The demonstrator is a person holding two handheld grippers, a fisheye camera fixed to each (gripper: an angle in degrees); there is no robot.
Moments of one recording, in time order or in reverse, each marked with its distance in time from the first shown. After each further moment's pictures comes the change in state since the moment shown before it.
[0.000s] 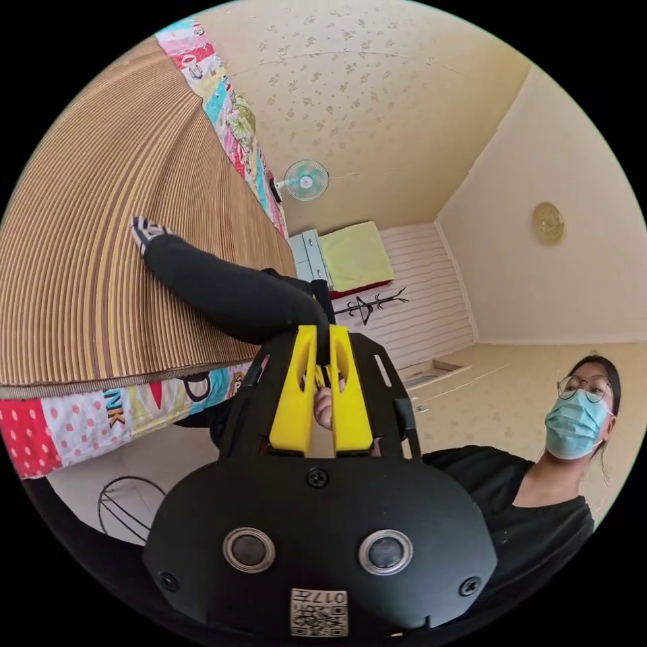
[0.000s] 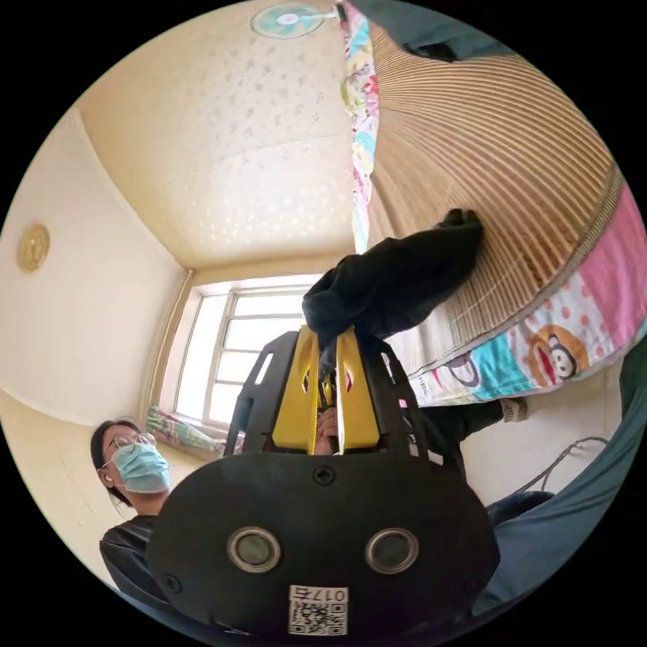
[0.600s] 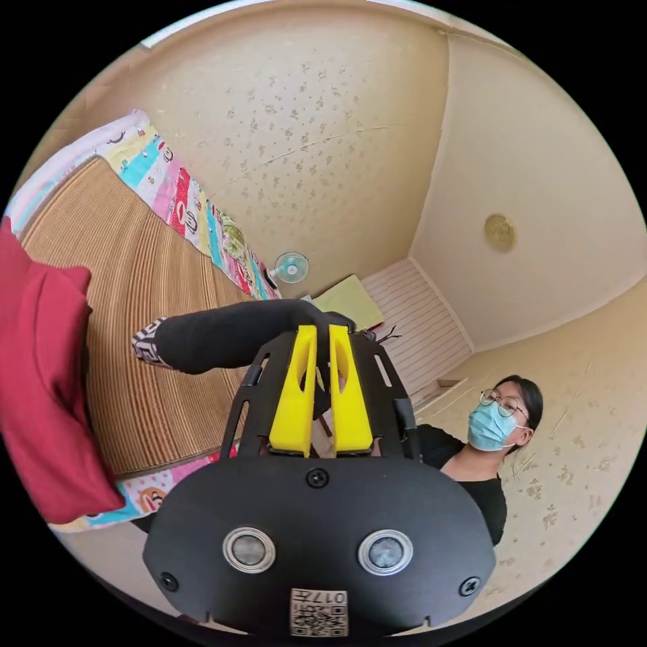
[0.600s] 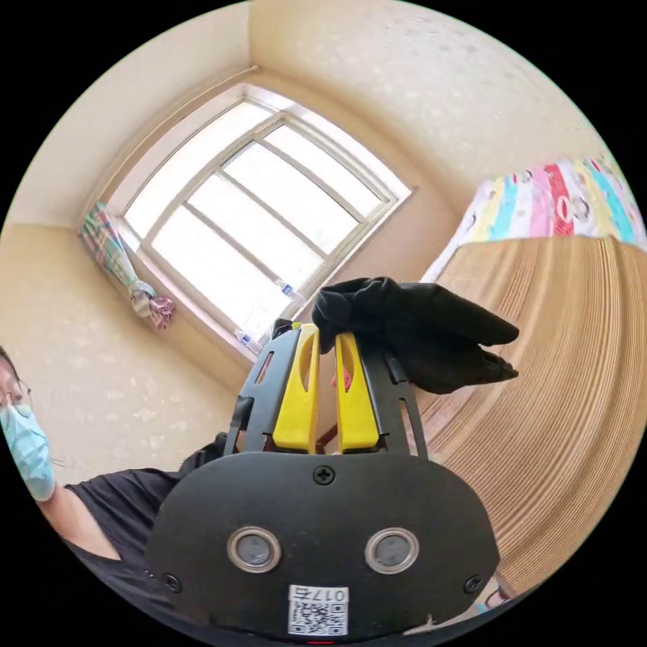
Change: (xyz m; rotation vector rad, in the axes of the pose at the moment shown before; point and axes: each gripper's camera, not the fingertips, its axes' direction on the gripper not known) left arm 0.100 -0.105 -0.429 0.171 -0.168 0.191; right arm -0.213 0.048 0.481 -0.457 0.183 -0.755
